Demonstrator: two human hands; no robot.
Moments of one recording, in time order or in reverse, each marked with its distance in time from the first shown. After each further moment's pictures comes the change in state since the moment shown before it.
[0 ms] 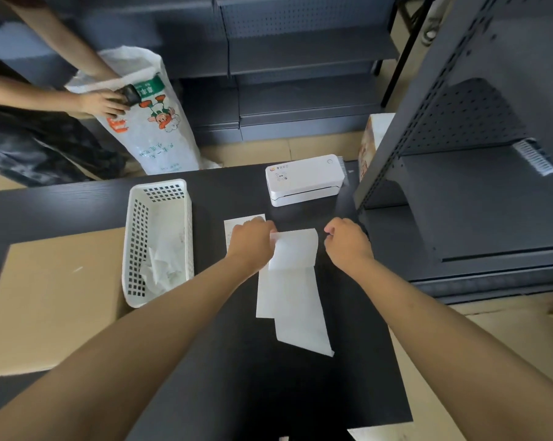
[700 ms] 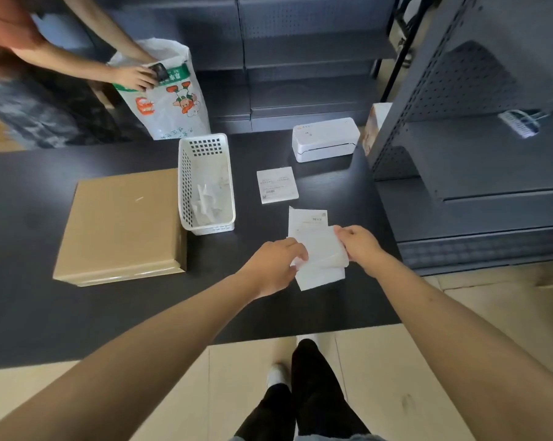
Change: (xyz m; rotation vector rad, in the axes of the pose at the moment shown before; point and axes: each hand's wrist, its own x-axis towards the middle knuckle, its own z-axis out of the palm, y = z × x) left_hand -0.205 -0.036 0.034 -0.166 -0.124 0.339; right_hand -0.164 -0.026 0.053 0.547 -0.140 0.309
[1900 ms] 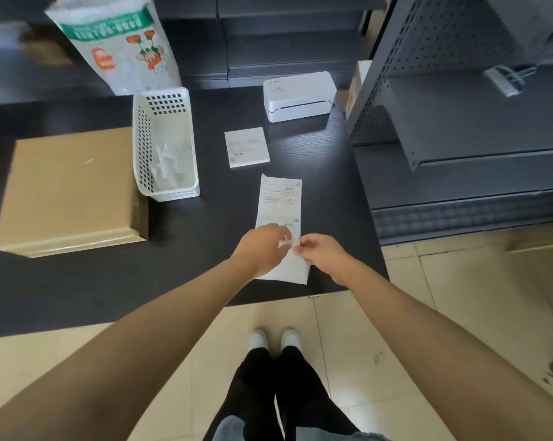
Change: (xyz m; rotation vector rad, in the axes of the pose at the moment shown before) left_hand 0.023 0.027 0.066 -0.041 -0.002 -0.200; right_hand -0.032 0.067 0.024 0.164 -0.283 0.027
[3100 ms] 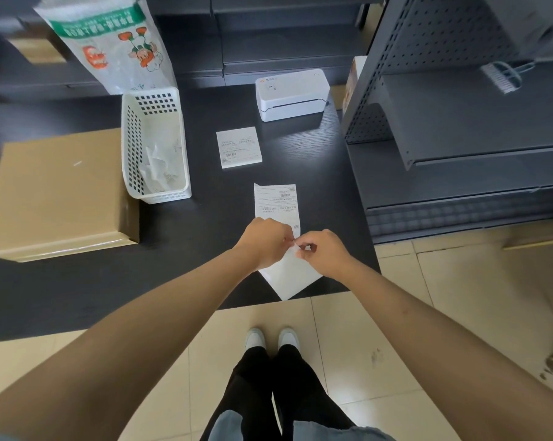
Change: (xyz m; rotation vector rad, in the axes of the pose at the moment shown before) left_hand 0.023 0.018 -0.006 0.182 -0.017 0.120; right_hand 0.012 0.015 -0.021 -0.484 0.090 -0.254
